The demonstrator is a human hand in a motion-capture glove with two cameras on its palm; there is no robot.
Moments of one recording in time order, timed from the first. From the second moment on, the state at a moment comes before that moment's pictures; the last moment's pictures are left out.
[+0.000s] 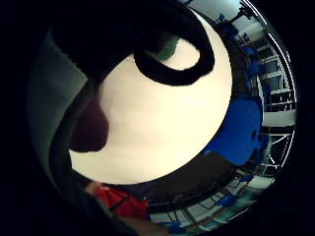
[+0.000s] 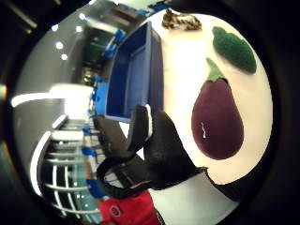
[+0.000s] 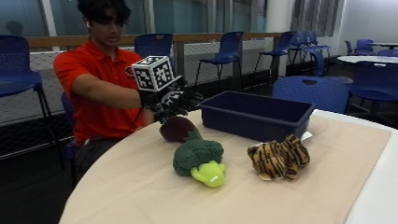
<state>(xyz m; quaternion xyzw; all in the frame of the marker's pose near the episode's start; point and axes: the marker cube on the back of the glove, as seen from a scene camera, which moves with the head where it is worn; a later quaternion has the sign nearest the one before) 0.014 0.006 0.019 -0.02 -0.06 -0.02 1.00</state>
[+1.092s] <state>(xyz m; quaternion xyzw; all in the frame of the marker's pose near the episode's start) -0.001 -0.035 0.059 -0.09 0.07 0.00 0.99</state>
